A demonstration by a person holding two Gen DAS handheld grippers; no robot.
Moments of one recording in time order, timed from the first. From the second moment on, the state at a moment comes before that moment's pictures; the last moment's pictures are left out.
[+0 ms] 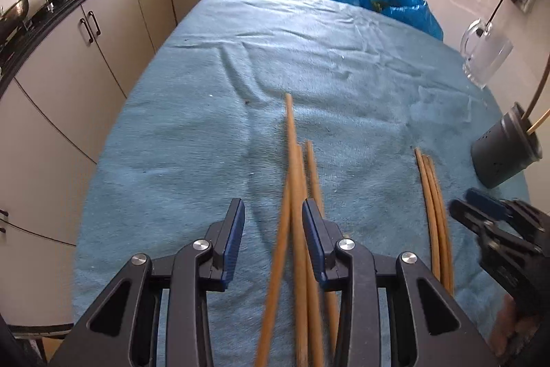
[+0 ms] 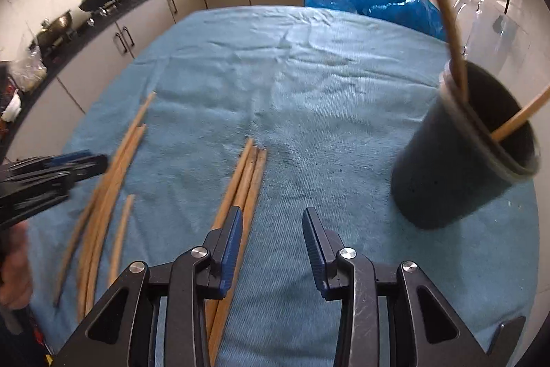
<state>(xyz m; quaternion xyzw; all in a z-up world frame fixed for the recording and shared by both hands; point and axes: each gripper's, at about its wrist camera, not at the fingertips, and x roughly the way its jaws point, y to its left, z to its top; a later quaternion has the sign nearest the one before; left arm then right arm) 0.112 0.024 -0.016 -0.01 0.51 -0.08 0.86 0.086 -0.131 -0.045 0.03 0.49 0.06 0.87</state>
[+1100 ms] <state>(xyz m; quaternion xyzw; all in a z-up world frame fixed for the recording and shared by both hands) 0.184 0.016 -0.015 -0.05 0.55 -0.13 0.83 0.147 -0.128 -0.040 0.07 0.55 0.06 0.83</state>
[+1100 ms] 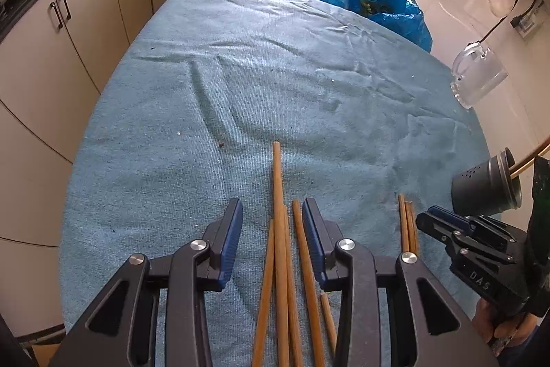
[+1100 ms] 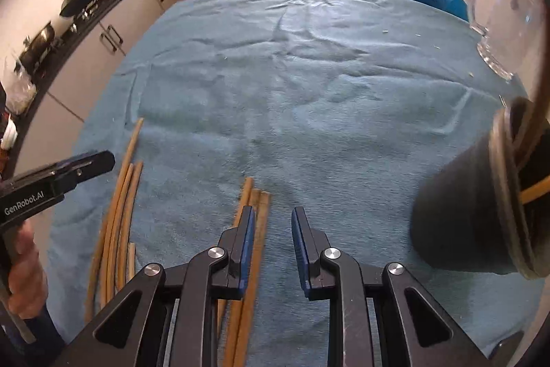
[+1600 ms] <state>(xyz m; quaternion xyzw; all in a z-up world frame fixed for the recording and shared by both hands) 0.196 0.012 -0.018 -0.04 0.56 -0.12 0.82 0.169 -0.104 -0.054 -0.01 0.58 0.01 0.82</state>
